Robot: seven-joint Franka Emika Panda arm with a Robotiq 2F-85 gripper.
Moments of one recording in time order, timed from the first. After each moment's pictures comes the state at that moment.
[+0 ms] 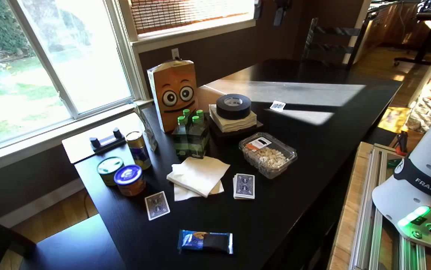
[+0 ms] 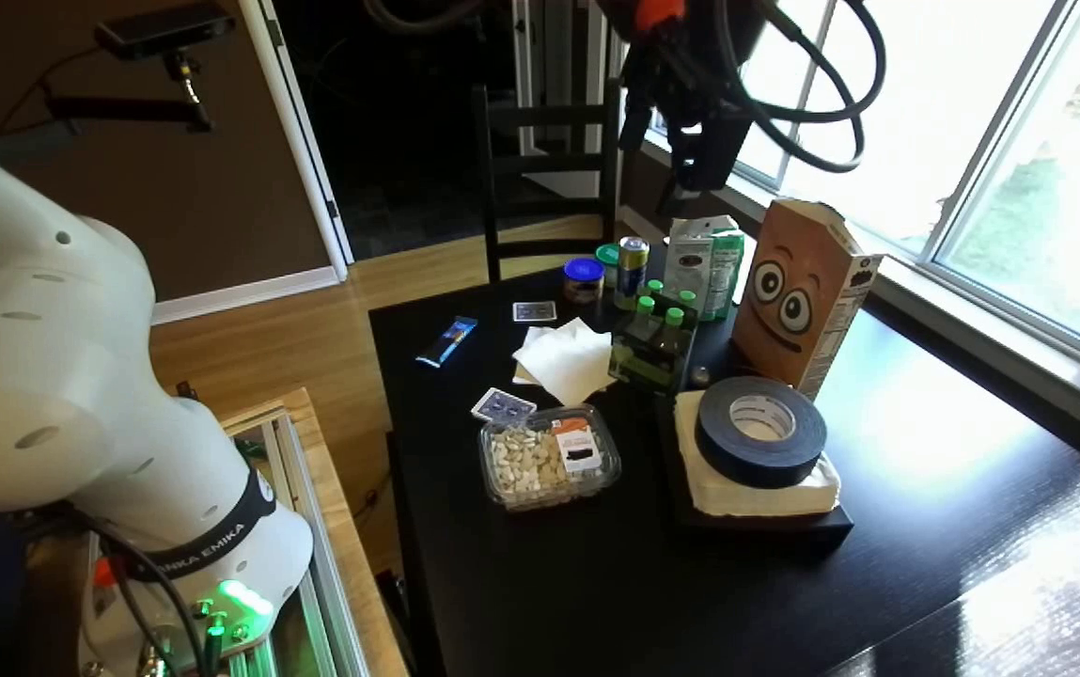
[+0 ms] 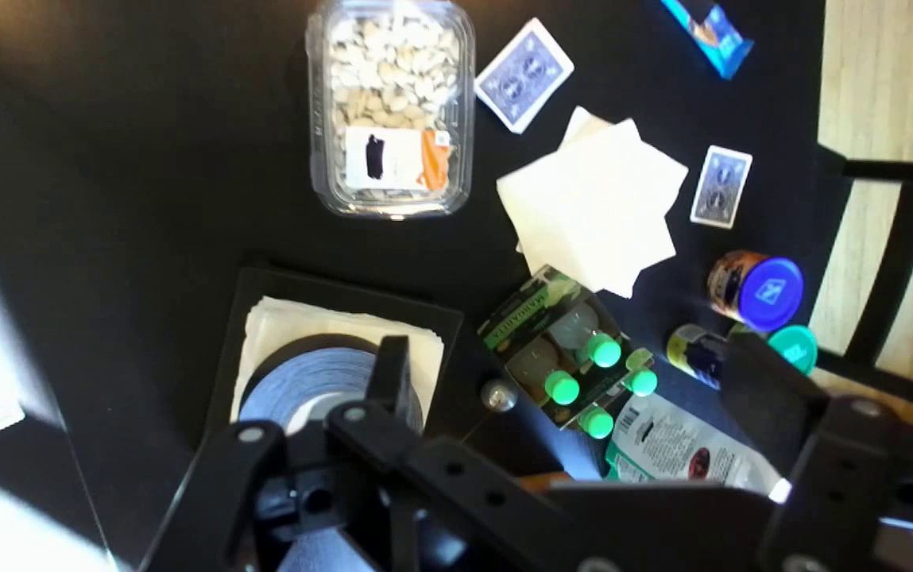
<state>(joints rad) -0.09 -0.23 -0.23 -2.07 0.21 1.74 -0.06</state>
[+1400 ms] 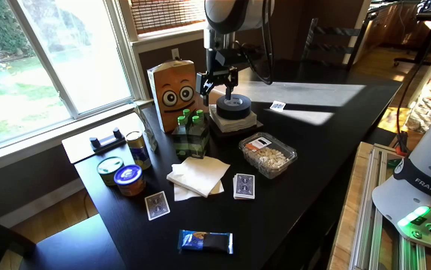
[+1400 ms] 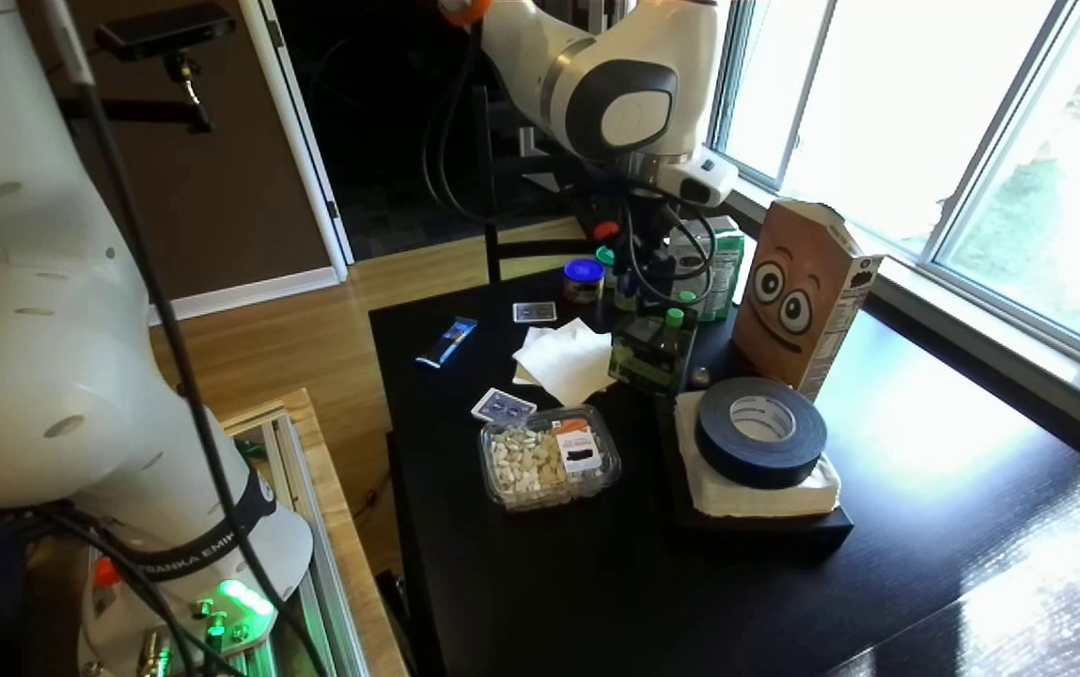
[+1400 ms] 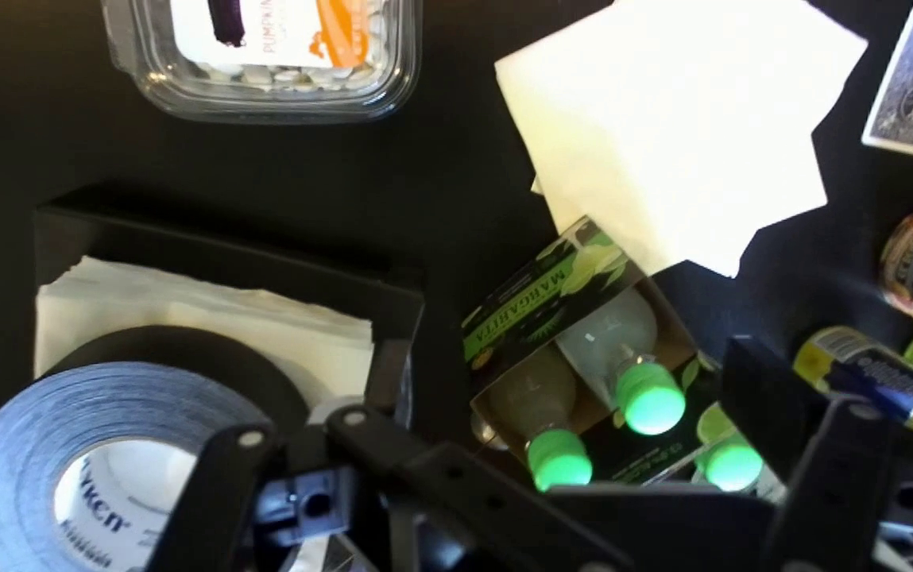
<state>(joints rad) 0.00 0.17 0.01 -2.20 0.09 2.39 0.25</state>
